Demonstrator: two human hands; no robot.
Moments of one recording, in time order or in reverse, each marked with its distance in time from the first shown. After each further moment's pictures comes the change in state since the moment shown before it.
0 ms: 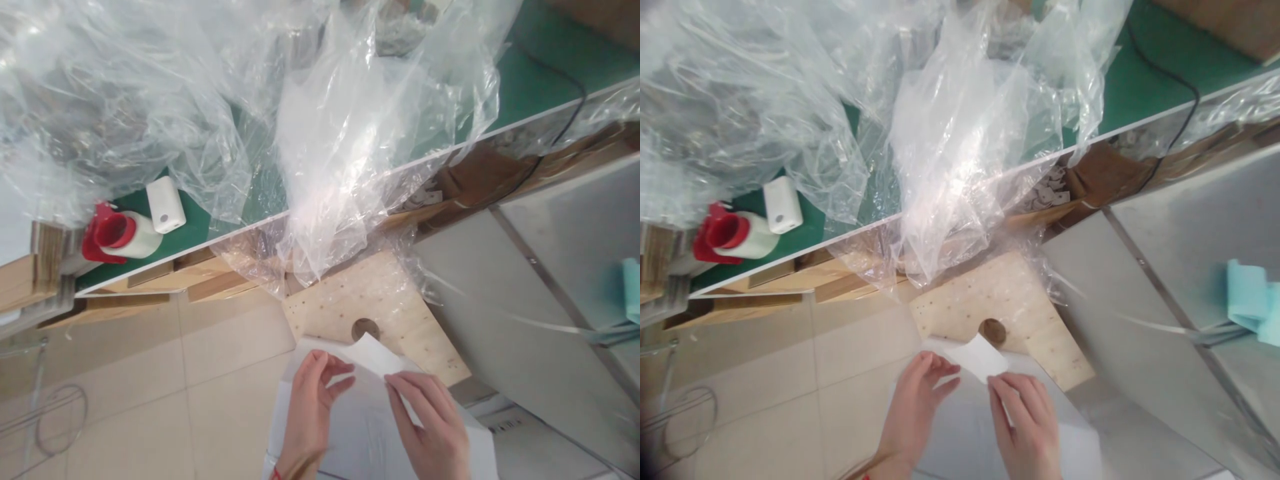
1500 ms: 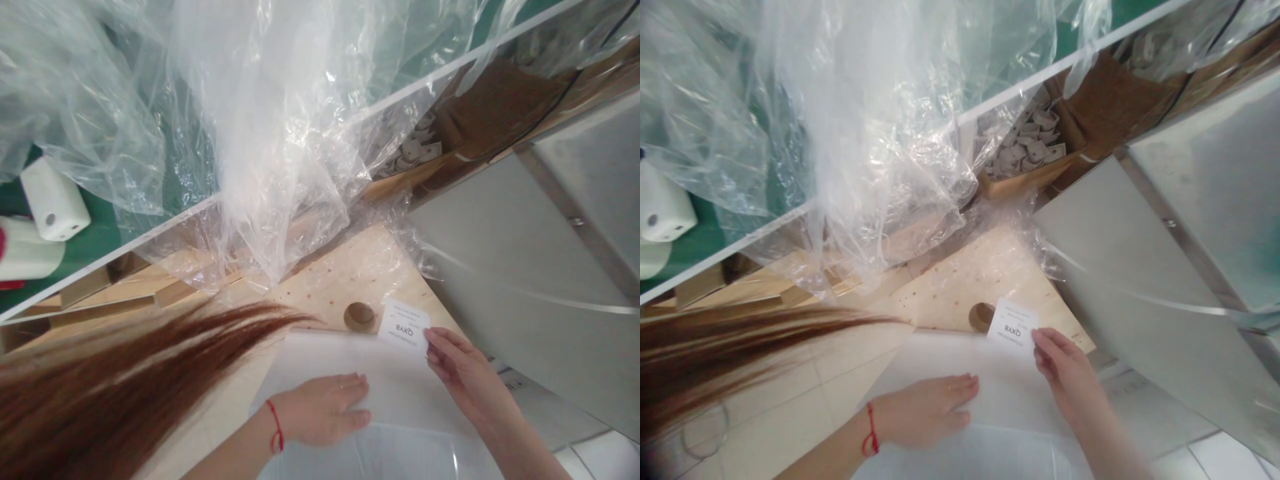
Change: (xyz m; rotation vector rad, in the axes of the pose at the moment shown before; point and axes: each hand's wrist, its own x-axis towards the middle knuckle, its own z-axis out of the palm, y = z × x) left_hand 0.078 -0.017 -0.011 1.367 -1.042 0.003; right_hand 0.010 0.127 0.004 0.917 0.177 1.601
